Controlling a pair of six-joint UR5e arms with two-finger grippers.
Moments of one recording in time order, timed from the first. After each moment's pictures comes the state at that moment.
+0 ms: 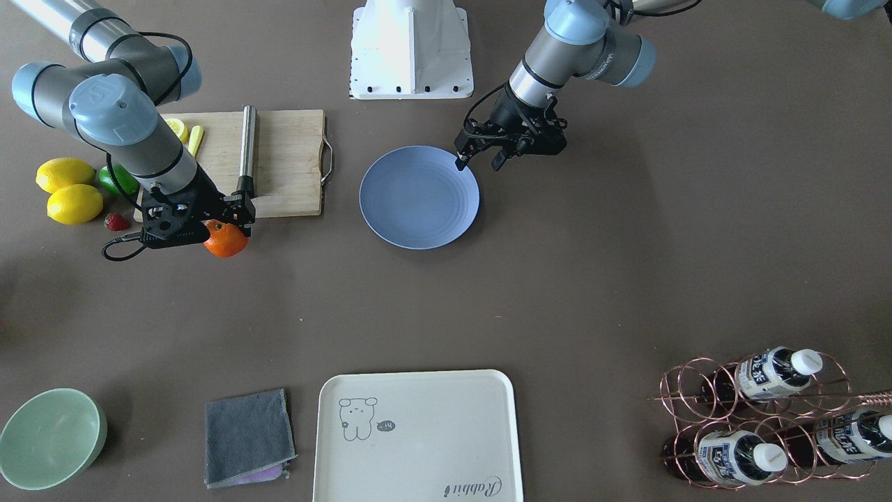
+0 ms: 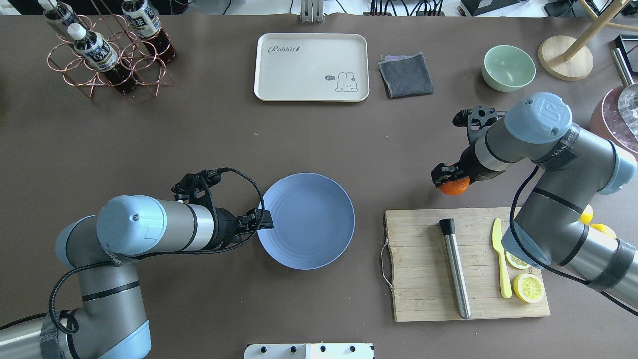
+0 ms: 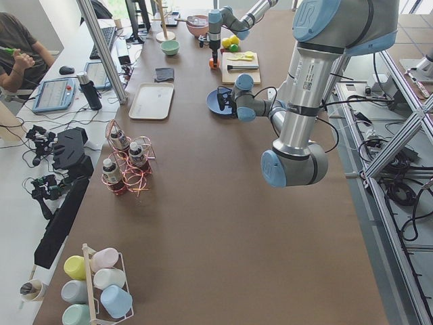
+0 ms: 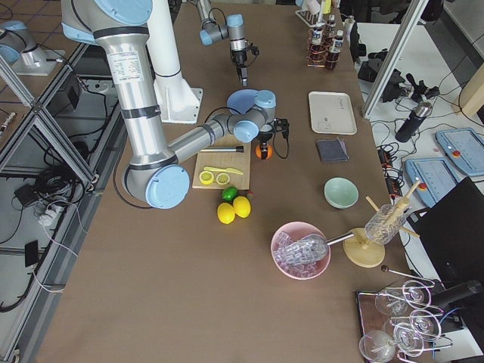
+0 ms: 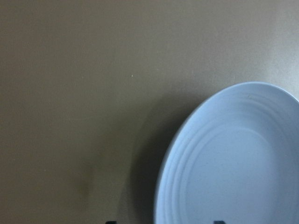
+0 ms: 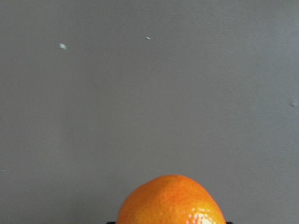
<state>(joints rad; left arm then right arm) -0.39 -1.89 -1.85 -2.19 -1.75 -1.69 0.72 -1.29 1.76 -1.28 2.04 1.00</state>
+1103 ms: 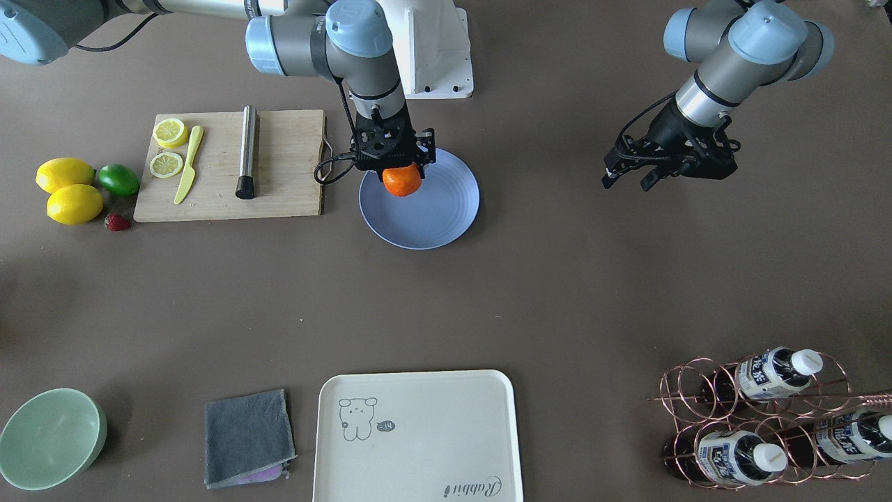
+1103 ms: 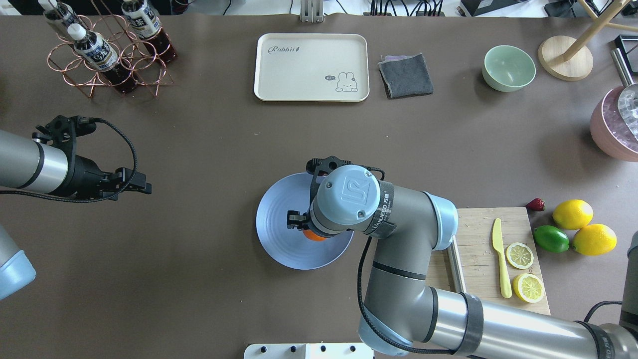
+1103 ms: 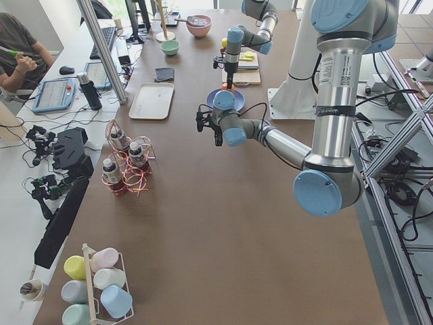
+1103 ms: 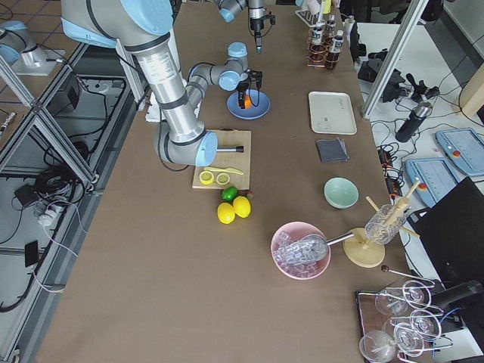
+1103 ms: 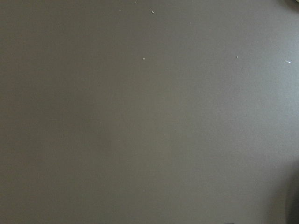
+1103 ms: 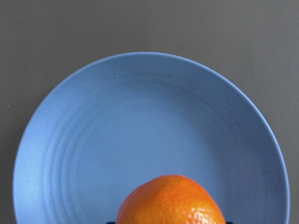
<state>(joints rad) -0.76 -1.59 -1.91 -2.20 -2.09 -1.25 0.36 -0.89 1.67 -1.46 1.76 1.37</state>
